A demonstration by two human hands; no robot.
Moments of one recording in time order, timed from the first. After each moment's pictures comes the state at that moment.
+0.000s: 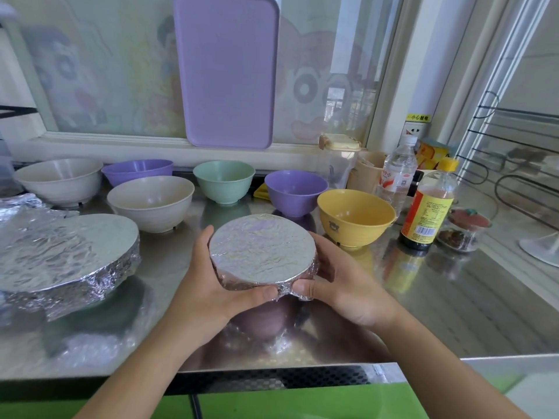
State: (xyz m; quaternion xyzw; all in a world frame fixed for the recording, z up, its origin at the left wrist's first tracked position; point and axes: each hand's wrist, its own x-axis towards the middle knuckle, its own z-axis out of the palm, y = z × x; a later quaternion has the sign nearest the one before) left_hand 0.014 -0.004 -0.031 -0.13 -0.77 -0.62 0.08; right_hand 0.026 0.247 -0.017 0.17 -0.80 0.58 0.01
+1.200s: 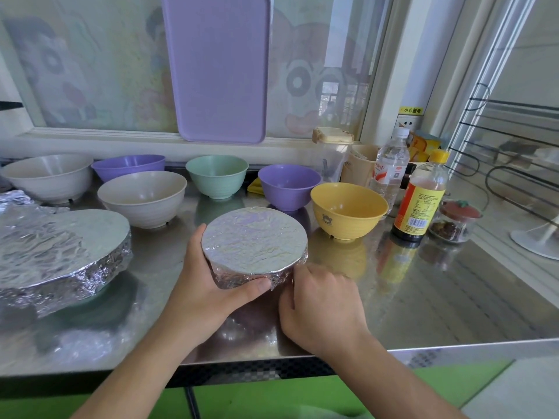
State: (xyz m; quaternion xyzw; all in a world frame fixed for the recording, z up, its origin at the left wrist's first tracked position) left_hand 0.022 0.001 -0.036 -0.13 -0.78 -0.61 0.09; right_hand 0.058 0.199 -0.039 0.07 -0.94 0.05 0.32
